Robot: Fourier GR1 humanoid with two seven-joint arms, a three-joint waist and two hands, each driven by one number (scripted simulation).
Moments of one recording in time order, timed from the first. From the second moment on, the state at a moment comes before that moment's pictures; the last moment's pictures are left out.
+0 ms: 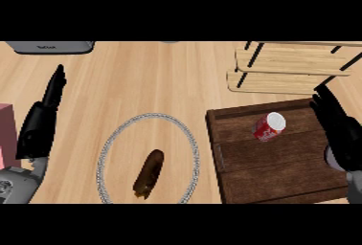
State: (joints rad) left arm -0.21 0.57 -0.28 -1.57 0.05 0.44 0.03; right arm -0.08 -0.58 0.17 -1.57 -0.42 -0.24 0.09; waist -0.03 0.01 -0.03
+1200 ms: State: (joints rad) left arm -0.21 0.35 -0.34 -1.44 0.17 0.27 0.00; right arm -0.23 -0.56 -0.10 -1.09 -0.41 -0.10 -0.33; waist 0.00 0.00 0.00
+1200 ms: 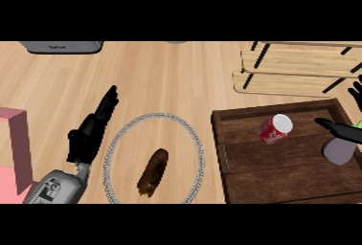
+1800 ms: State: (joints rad) left arm -0.20 0.33 -0.30 -1.40 0.16 0.23 -0.03; right arm -0.30 -0.80 0.06 -1.34 -0.28 0.07 0.05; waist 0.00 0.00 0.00
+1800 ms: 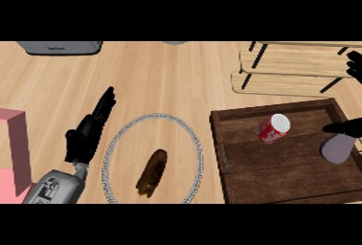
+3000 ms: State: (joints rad) left arm -0.21 0.26 -0.23 -1.40 0.07 0.17 0.00; right arm -0.32 -0.79 0.17 -1.84 0.01 0.29 0.70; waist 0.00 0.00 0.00
